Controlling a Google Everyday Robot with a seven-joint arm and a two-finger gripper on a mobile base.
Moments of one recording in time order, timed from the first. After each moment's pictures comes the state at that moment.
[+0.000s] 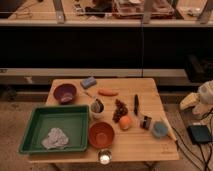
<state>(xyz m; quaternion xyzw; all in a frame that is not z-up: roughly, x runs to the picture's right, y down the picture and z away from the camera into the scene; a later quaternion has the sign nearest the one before) 0.397 0.091 0.649 -0.15 -0.30 -0.56 0.76</state>
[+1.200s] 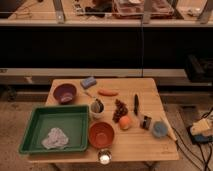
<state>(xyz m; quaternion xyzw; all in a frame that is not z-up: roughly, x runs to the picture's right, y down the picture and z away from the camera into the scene) 0.431 0.192 0.630 -0.12 -0.34 -0.63 0.69</state>
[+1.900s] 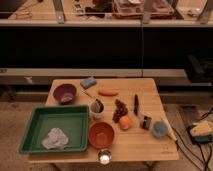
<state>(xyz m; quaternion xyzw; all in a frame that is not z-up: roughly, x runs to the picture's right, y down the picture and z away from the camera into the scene) 0.436 0.203 0.649 -0.03 -0.38 -0.67 0.64</state>
